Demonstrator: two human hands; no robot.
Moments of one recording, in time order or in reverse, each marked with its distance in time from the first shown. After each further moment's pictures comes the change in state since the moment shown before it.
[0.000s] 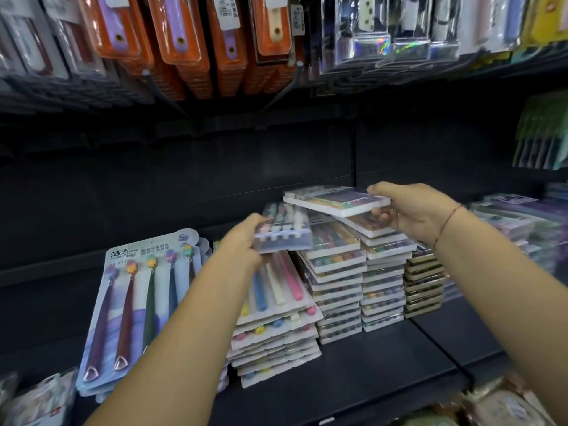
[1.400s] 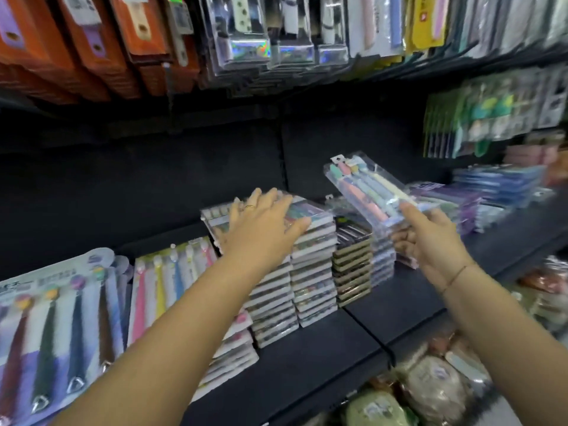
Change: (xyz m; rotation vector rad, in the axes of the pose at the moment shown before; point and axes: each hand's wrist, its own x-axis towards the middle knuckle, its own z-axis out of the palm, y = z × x) left_hand -0.048 -0.041 0.099 1.655 -0.167 0.909; right_hand -0.007 0.063 -0.141 0.191 0.281 -0.227
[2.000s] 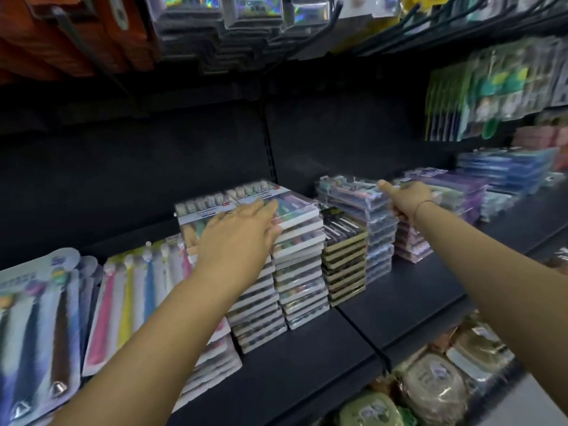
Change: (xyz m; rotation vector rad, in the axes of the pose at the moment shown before) left_hand -0.002 0.010 0.013 0.207 0.020 -0.004; right_hand 0.147 0.027 -0.012 -0.669 0.132 0.096
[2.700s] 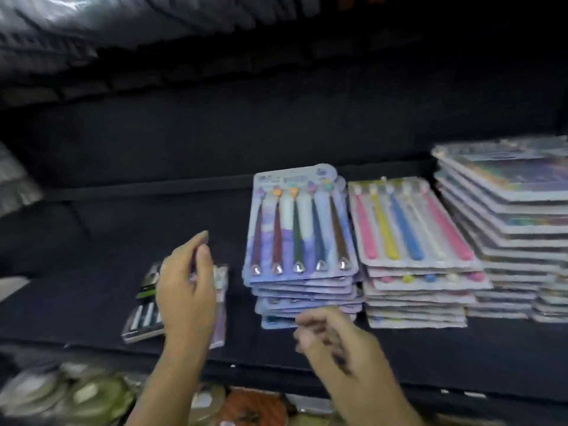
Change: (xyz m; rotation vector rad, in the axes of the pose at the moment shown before) left_hand -0.283 -0.273 0.046 -0.425 0.873 -0.787; right_hand -0.459 0.005 0.207 0.235 -1.196 -0.460
